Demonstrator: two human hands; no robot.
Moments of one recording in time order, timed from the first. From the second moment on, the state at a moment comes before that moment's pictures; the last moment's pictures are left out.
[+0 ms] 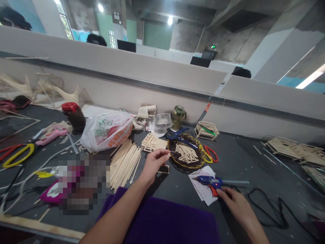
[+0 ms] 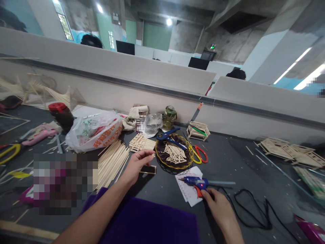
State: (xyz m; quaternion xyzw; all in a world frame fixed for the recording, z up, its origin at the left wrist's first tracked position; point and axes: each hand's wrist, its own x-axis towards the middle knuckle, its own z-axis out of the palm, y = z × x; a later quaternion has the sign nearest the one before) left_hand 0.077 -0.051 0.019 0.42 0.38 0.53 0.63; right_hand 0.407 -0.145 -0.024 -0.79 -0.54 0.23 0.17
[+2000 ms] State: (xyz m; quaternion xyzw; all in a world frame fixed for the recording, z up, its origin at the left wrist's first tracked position) left_hand 0.076 -0.051 0.023 0.38 0.34 0.52 0.69; right_hand 0.259 -0.138 0.040 -0.60 -0.53 0.33 0.50
